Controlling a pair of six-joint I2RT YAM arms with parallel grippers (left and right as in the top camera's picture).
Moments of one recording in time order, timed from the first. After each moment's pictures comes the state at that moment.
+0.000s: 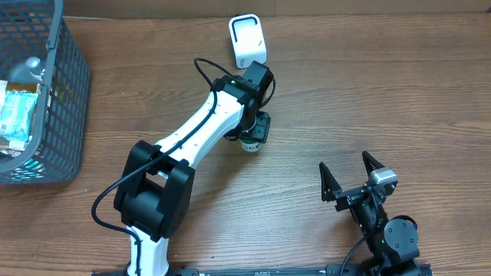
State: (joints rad) left arm -0.55 2.04 1.60 -0.97 0.04 -0.37; right arm 0.31 0.01 0.02 -0.03 0.02 0.15
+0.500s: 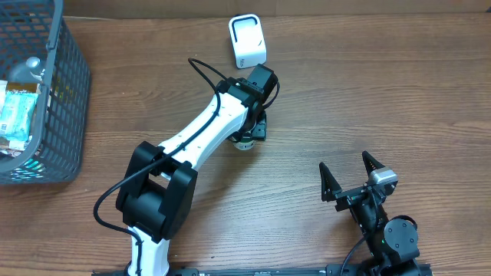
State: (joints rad) left arm -0.57 2.04 1.60 -0.98 -0.08 -0.53; right arm 0.31 0.01 0.02 -0.03 0.02 0.15
